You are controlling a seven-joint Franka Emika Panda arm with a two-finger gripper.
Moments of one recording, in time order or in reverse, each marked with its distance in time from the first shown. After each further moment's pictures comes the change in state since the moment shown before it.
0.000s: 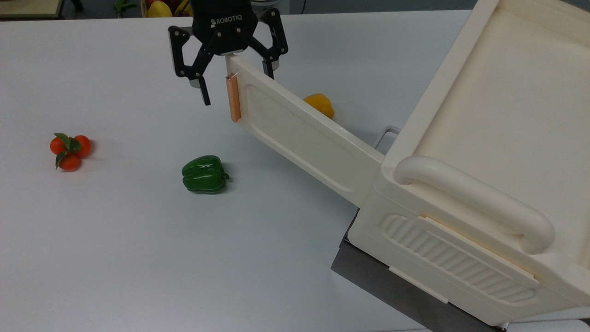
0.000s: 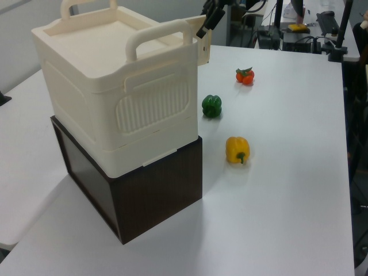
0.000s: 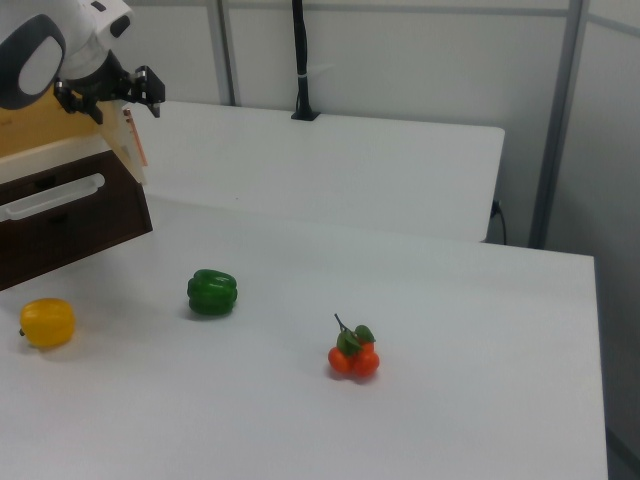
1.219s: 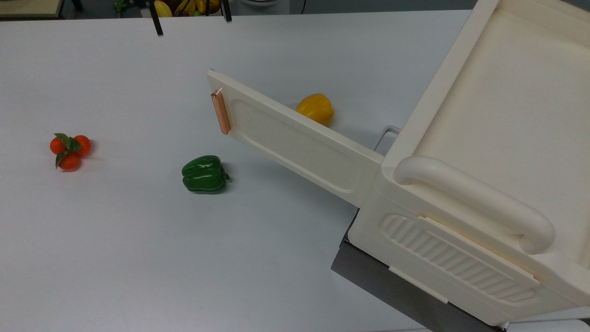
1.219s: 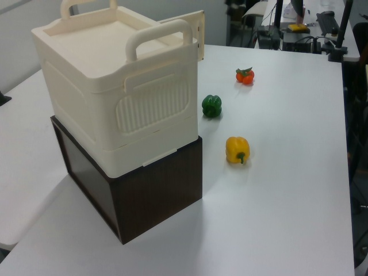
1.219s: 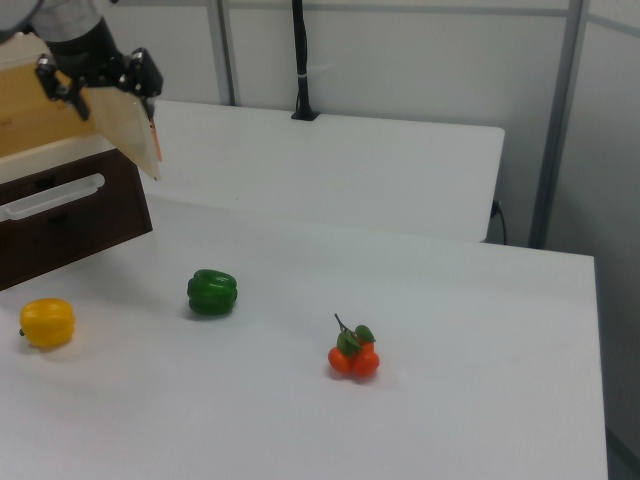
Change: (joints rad) arm -0.028 -0.142 -0.099 0.062 -0.002 -0.440 0.000
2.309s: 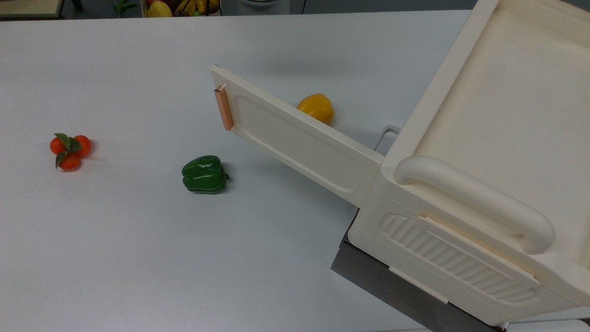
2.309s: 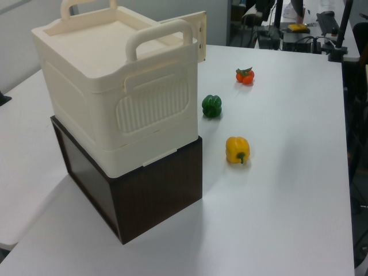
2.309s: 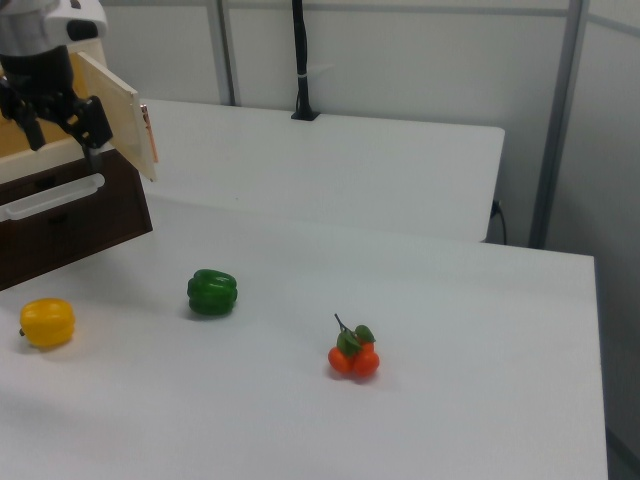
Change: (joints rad) arm 0.104 -0.054 -0.069 -0.037 -0.034 -0.280 0.437
